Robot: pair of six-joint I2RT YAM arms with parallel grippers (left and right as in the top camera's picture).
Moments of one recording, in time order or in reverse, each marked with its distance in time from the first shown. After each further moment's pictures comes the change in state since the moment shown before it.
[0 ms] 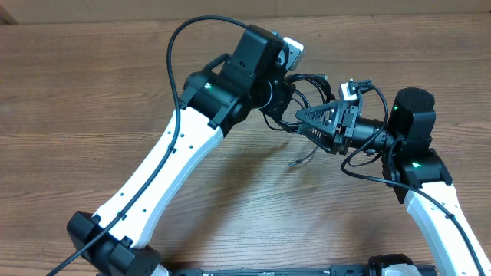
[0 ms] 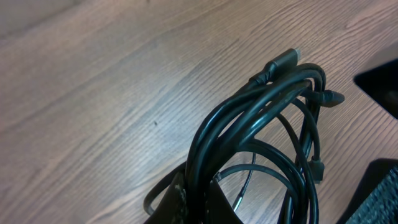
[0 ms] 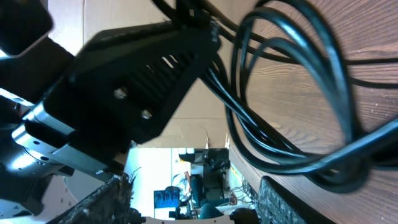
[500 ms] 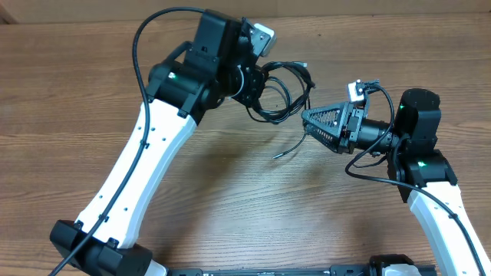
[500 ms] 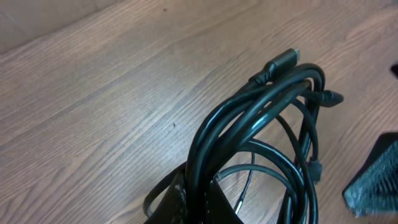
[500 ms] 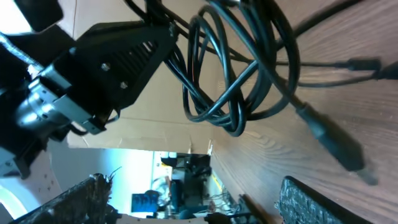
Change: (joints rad) left arm 0.140 -0.035 0.000 -0.012 0.117 0.079; right arm -0.051 0.000 0.000 -0.078 -0.012 -0.165
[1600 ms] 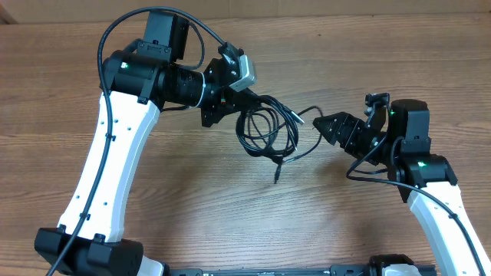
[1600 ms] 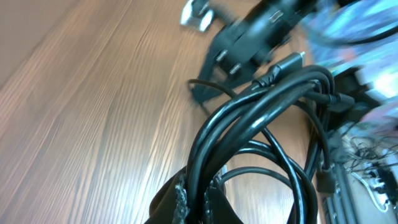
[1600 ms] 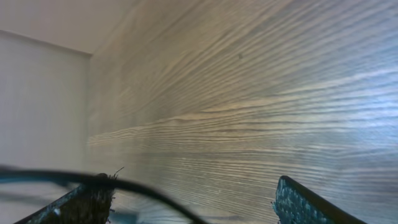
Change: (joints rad) left arm 0.220 -0.016 0.000 -0.289 0.700 0.853; right arm 0.000 0.000 0.000 -0.344 0.547 -0.386
